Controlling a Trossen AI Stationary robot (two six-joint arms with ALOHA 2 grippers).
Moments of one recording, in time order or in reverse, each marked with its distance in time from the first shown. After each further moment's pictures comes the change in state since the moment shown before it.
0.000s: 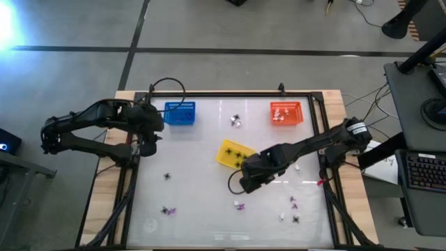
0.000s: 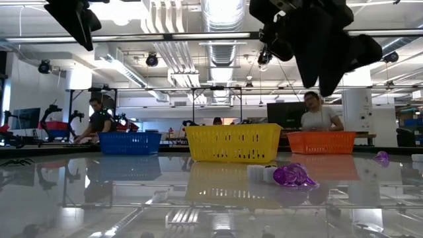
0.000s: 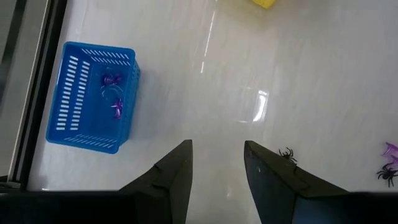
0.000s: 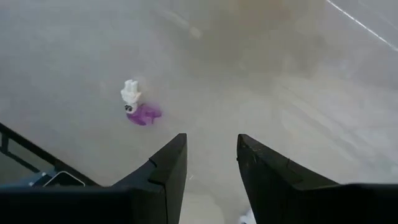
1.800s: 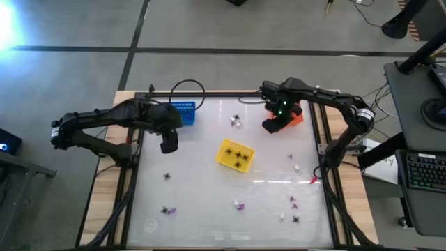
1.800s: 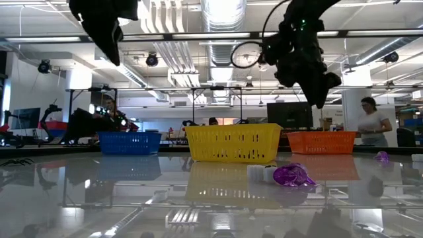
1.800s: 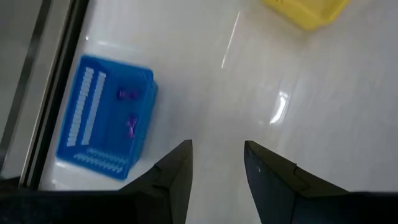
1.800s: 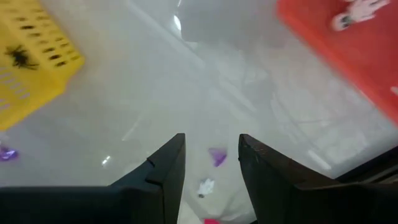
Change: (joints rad) left arm 0.001 0.202 0.000 0.146 -0.104 -0.079; right arm -0.824 -0.095 0.000 -0.450 -0.038 -0.978
